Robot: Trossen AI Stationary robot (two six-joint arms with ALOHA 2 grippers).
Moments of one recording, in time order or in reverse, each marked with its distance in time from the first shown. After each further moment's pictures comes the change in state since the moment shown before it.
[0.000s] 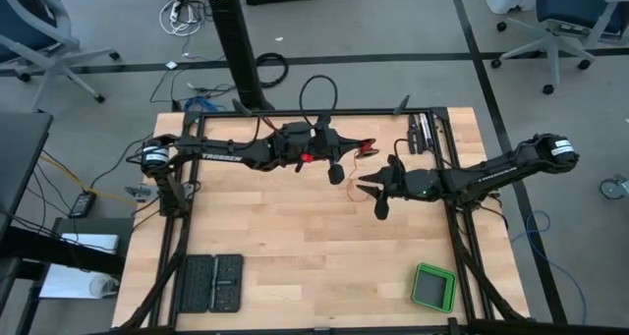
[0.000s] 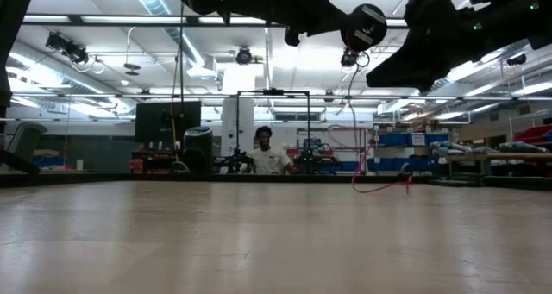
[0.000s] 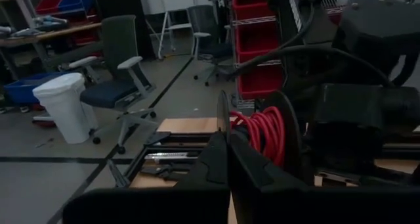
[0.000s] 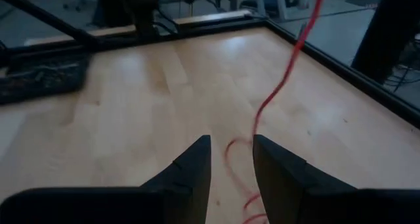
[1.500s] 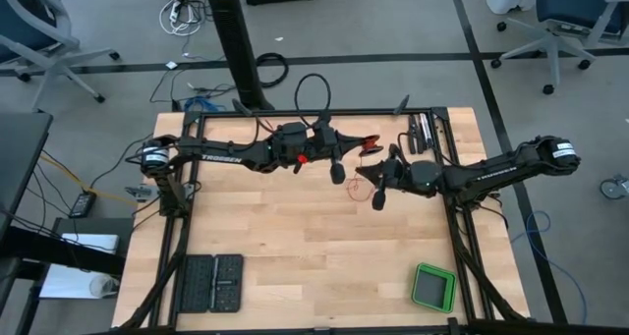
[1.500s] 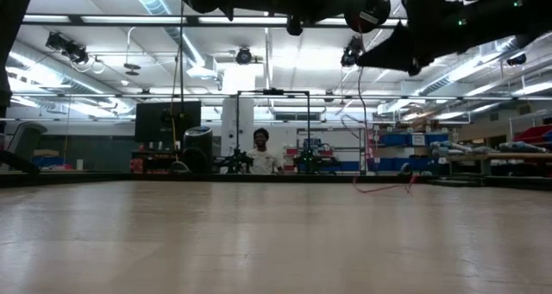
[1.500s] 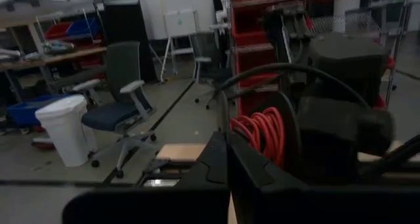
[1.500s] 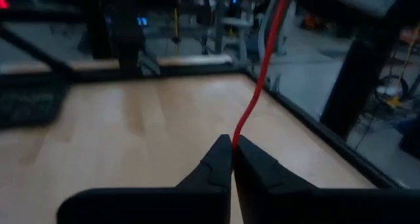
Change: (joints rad) left arm -0.014 -0.003 0.000 0.107 -0.007 0.000; right arm -0.069 -0.001 0.004 0.142 0.017 -0.180
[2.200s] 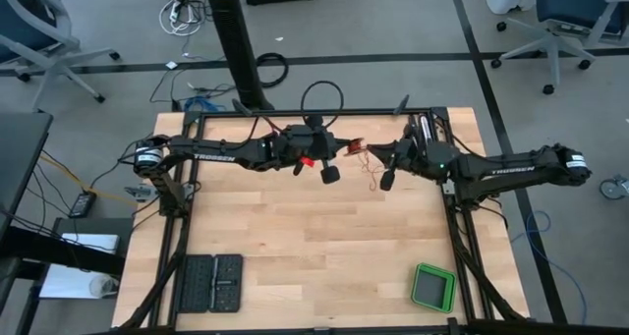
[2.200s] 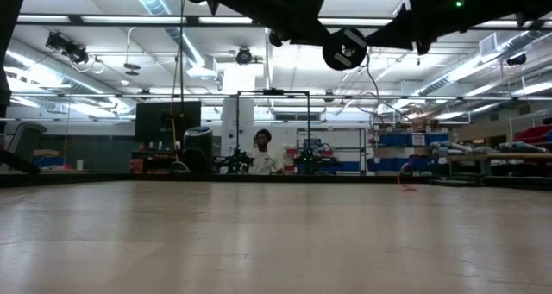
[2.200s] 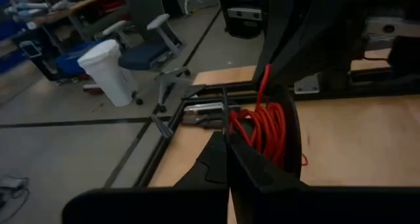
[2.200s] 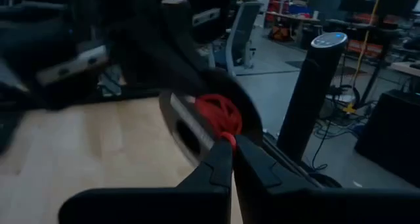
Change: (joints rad) left arm 0.000 -0.046 0.000 -0.347 -0.172 0.107; right arm -0.127 -0.193 0.095 -0.202 -0.029 -0.063
